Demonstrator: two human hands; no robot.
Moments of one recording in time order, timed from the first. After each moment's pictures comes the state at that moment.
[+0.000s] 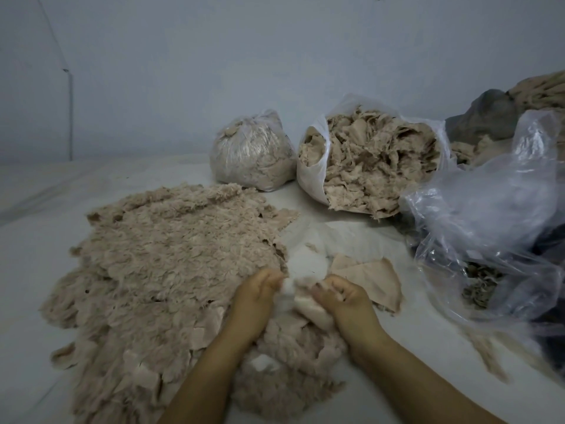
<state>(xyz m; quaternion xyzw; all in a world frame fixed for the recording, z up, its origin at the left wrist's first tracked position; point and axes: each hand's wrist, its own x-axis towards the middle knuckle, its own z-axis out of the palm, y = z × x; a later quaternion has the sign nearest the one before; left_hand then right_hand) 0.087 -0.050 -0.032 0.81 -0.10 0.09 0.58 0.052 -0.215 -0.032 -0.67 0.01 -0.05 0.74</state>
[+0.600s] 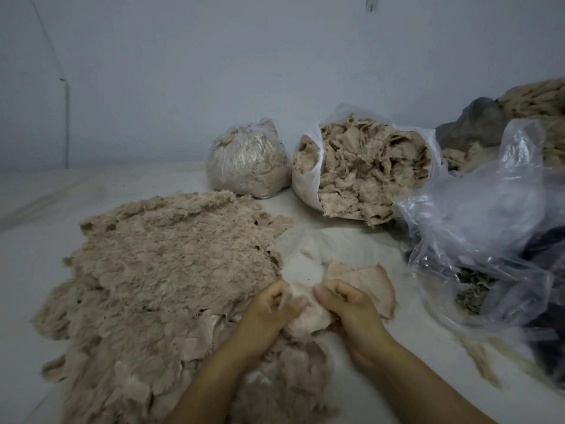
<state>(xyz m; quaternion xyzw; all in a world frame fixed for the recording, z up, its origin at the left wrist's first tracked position) 0.068 -0.064 -0.024 0.67 -0.15 -0.08 0.72 0.054 -0.228 -0.029 -0.56 0.02 0.03 0.83</state>
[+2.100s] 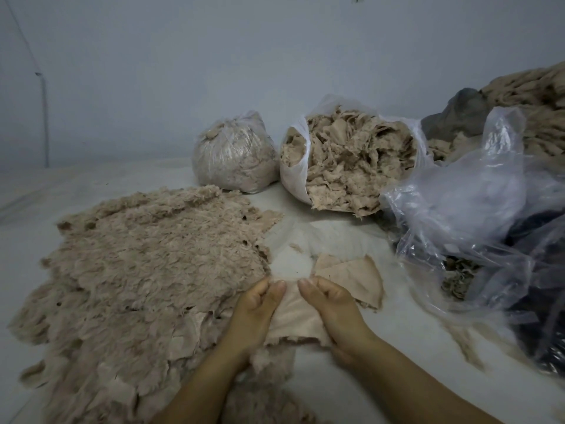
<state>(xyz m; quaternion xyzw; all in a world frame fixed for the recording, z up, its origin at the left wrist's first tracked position) 0.062 -0.076 -0.027 0.68 -0.12 -0.03 0.72 0.049 -0.218 -0.033 -0.60 0.02 0.01 0.80</state>
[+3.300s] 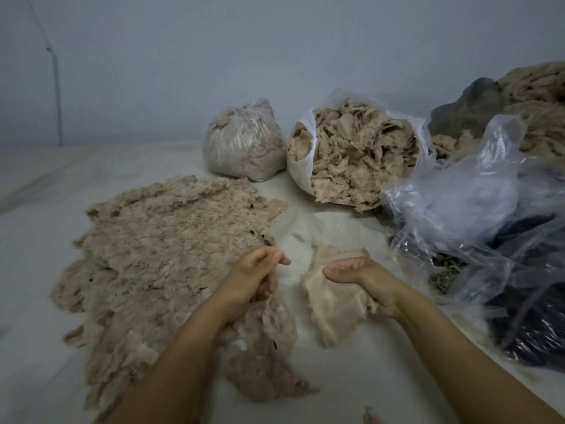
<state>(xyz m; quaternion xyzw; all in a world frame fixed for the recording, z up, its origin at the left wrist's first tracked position) 0.077 -0.057 0.014 0.71 -0.11 -0.11 0.69 0.050 -0.282 0.023 -0.64 0.01 0.20 0.74</state>
